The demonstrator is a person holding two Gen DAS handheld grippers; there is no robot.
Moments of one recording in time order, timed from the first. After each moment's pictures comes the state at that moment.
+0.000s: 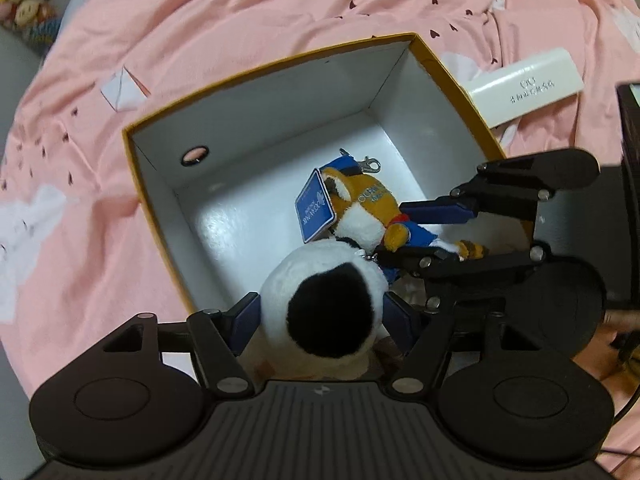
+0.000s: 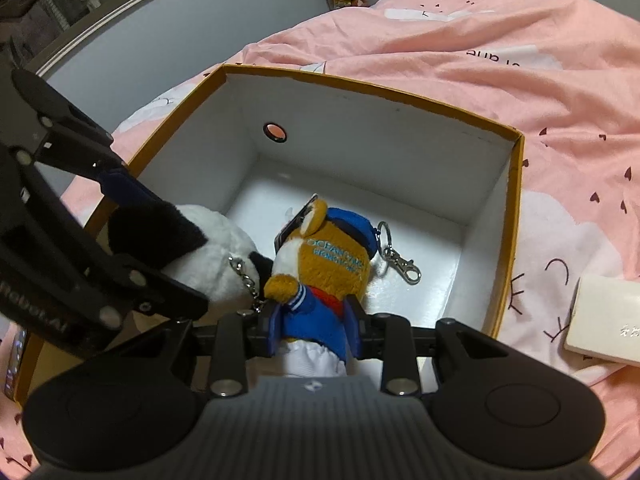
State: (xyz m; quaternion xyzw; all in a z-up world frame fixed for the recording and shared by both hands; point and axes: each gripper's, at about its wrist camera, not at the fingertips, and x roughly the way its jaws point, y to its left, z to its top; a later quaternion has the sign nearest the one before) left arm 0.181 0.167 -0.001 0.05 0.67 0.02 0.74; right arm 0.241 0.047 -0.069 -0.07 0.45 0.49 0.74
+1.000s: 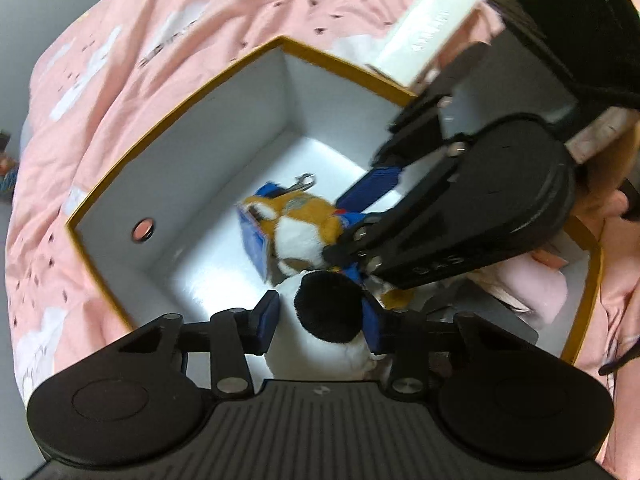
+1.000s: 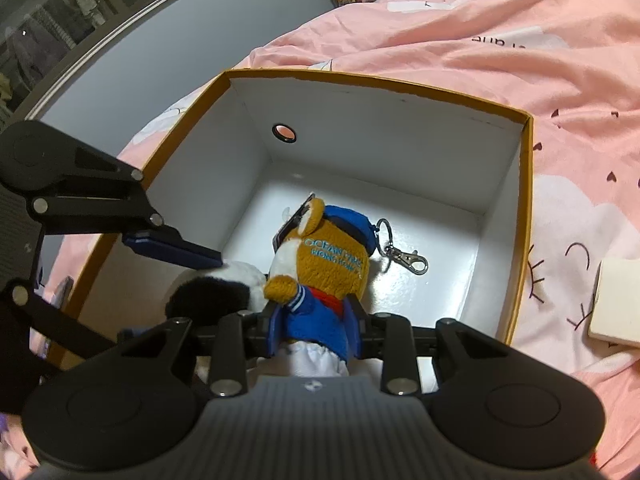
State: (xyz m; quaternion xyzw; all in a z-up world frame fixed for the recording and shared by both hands) left arm 0.157 0.128 -0.023 0.21 0.60 -0.09 0.76; right arm 0.248 0.045 -0.073 -0.03 0.47 0.50 0.72
